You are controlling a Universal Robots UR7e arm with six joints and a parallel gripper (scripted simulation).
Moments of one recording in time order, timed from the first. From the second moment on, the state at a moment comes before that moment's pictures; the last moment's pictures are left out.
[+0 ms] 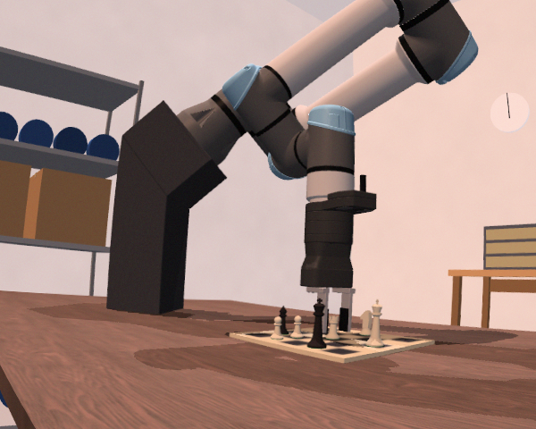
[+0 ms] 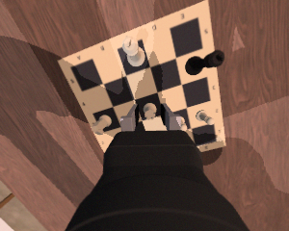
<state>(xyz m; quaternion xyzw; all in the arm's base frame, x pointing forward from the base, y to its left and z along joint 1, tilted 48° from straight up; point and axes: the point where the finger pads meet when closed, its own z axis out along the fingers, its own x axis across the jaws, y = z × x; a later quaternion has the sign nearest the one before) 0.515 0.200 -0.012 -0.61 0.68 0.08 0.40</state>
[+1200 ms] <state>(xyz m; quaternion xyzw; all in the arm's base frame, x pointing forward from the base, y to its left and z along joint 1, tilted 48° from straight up) 0.515 0.200 -0.012 -0.61 0.68 0.08 0.40</state>
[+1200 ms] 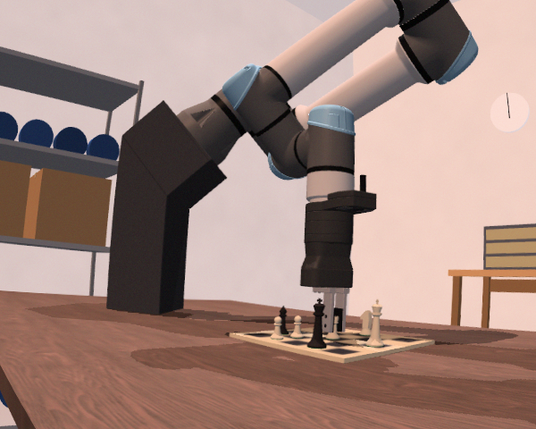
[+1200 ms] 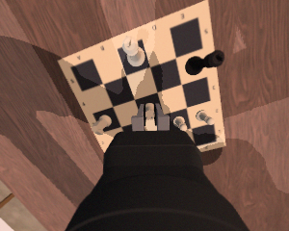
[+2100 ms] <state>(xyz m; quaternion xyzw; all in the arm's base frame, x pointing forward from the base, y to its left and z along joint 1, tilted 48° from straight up) 0.502 0.183 0.007 -0.61 0.68 0.08 0.40</state>
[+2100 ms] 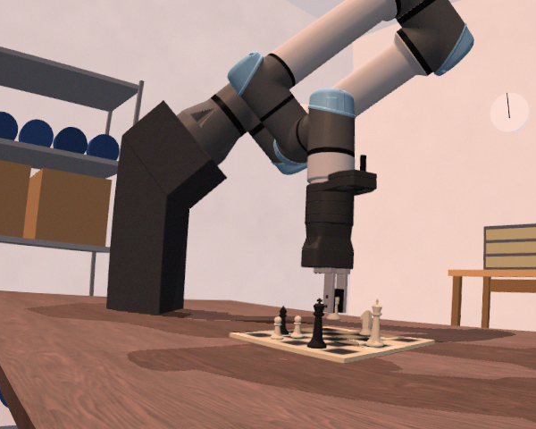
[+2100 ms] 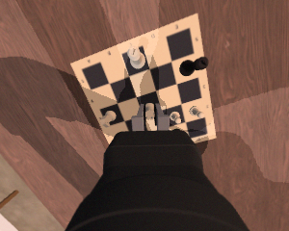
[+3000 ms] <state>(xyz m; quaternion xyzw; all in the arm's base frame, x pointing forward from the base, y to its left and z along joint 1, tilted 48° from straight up) 0.474 0.143 0.052 -0.61 0.68 0.08 0.40</state>
